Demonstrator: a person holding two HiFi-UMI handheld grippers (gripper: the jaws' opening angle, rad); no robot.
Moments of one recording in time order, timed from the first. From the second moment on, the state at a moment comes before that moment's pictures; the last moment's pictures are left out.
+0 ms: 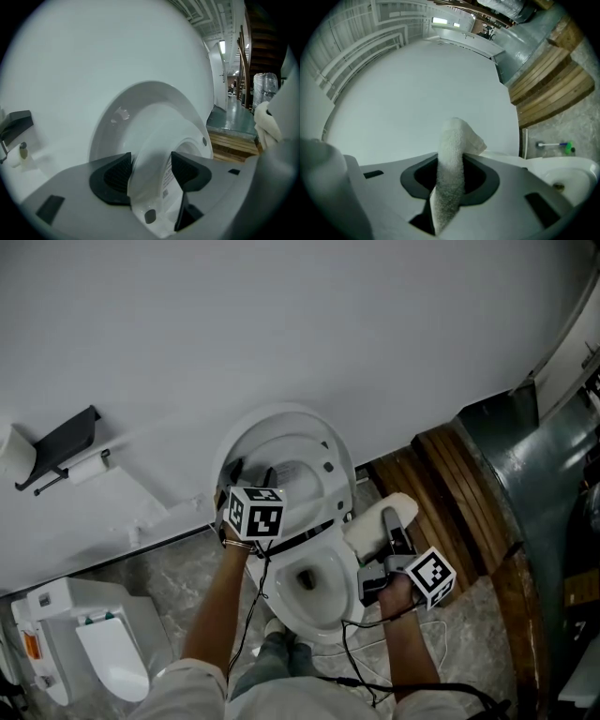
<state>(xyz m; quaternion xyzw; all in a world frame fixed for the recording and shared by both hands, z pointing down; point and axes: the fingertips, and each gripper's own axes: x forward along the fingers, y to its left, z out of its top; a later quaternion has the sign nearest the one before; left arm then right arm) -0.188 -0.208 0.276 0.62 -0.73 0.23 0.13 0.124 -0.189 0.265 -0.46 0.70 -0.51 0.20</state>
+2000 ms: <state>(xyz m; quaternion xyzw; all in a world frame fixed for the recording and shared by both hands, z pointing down) 0.081 0.061 0.357 0.82 -0.47 0.28 0.17 0.275 0.041 0.329 -0.56 0.64 -0.49 0.21</state>
